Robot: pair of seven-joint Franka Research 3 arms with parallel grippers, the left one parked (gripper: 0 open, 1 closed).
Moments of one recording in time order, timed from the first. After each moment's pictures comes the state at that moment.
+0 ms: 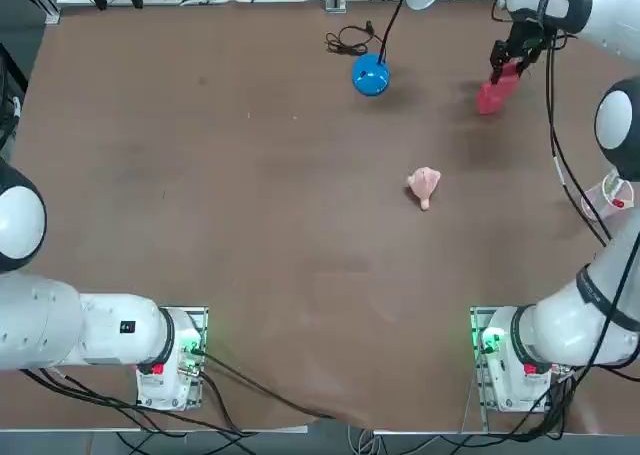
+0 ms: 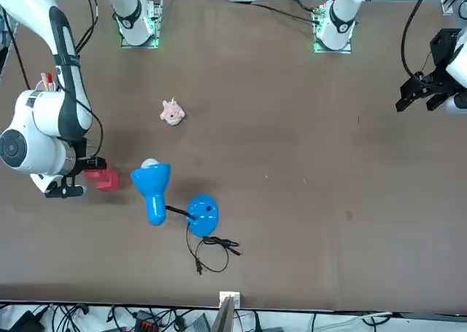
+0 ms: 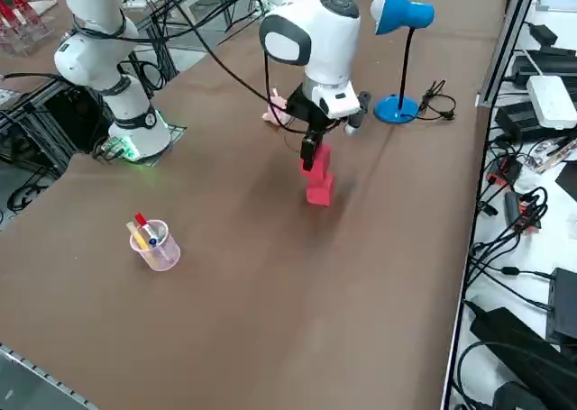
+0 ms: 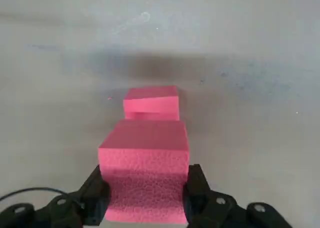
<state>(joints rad) 0.08 0.46 -0.13 -1.72 0.00 2.00 -0.11</state>
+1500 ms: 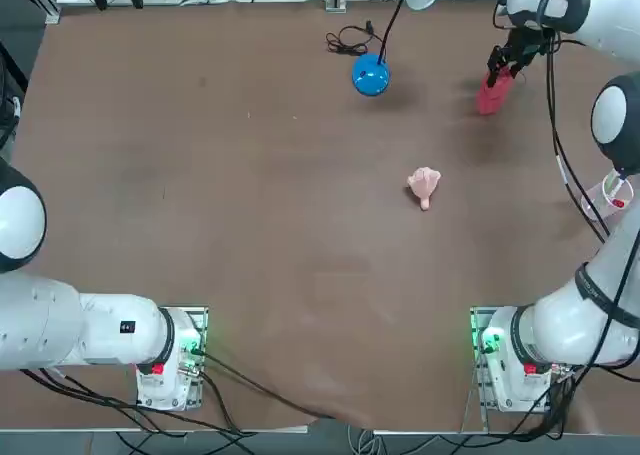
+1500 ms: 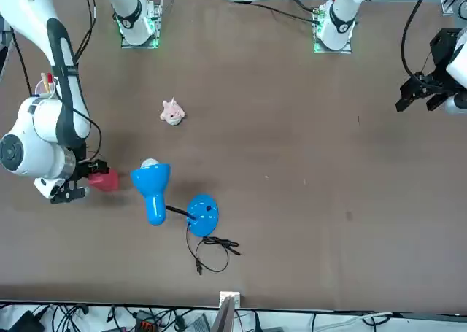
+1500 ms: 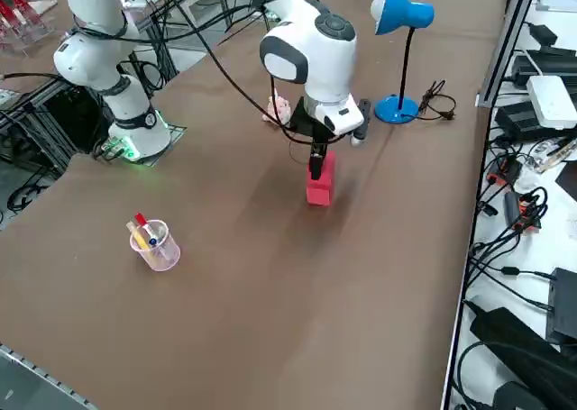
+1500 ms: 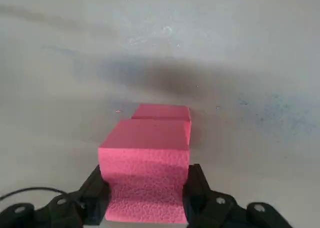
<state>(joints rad) 0.05 0.50 -0.13 -1.72 0.09 2.08 -0.29</state>
